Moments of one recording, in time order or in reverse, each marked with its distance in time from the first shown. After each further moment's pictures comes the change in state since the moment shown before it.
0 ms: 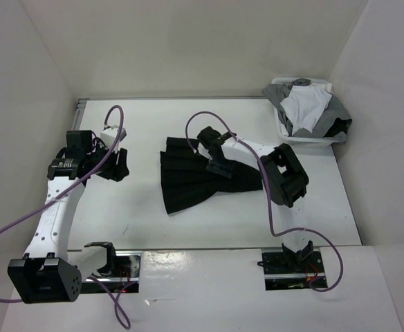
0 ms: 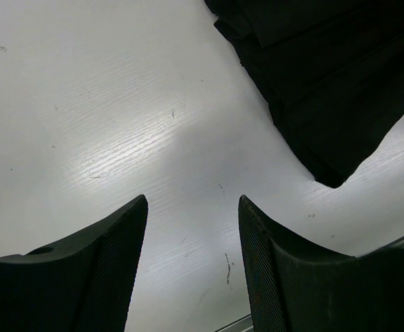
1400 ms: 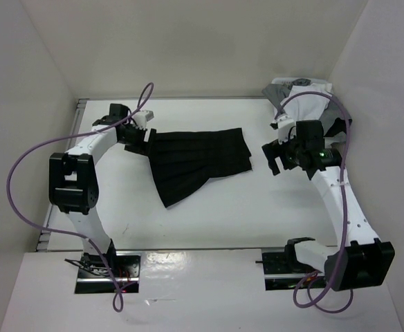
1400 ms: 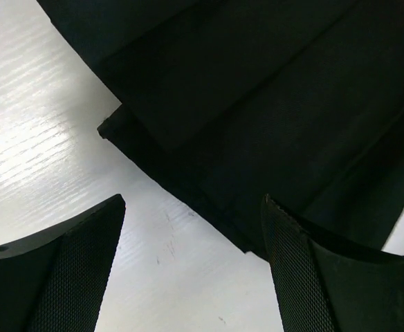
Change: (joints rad) left arm -0.106 0.746 0.345 0.209 0.112 -0.106; right arm -0.530 -0.903 -0.386 0.017 -0.544 0.170
